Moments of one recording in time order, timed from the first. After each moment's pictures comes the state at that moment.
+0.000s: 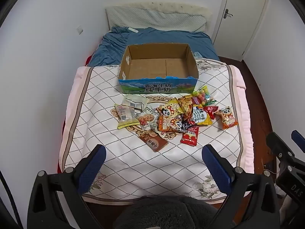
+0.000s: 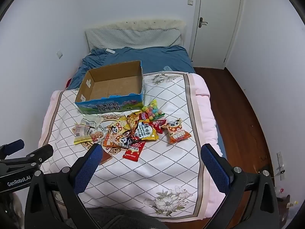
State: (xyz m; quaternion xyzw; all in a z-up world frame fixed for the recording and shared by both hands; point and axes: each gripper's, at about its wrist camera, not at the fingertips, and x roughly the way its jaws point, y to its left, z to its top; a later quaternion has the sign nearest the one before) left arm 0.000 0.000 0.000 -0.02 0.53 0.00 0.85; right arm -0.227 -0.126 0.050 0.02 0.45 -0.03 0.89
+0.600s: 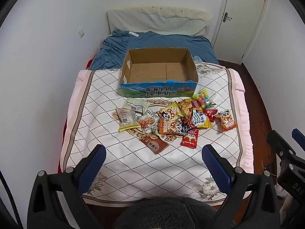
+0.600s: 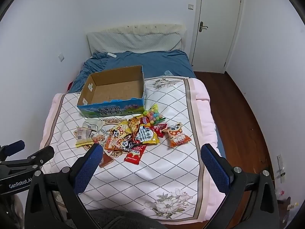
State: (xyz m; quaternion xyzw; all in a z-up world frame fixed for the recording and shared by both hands) left arm -0.004 0.002 0.011 -0.01 0.52 0.01 0.86; right arm -0.230 -0.122 0.062 0.02 0.44 -0.03 0.90
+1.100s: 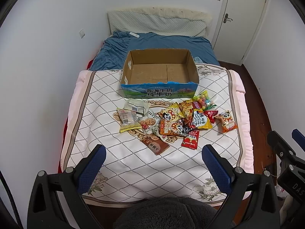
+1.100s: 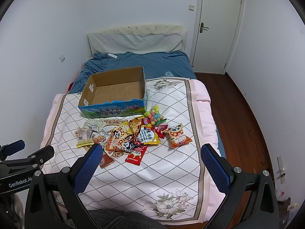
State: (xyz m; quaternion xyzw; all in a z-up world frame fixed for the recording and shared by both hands) left arm -0.003 0.001 0.013 -0.01 0.51 0.01 0.86; right arm -0.230 -0.121 0.062 0.02 0.44 -0.03 0.90
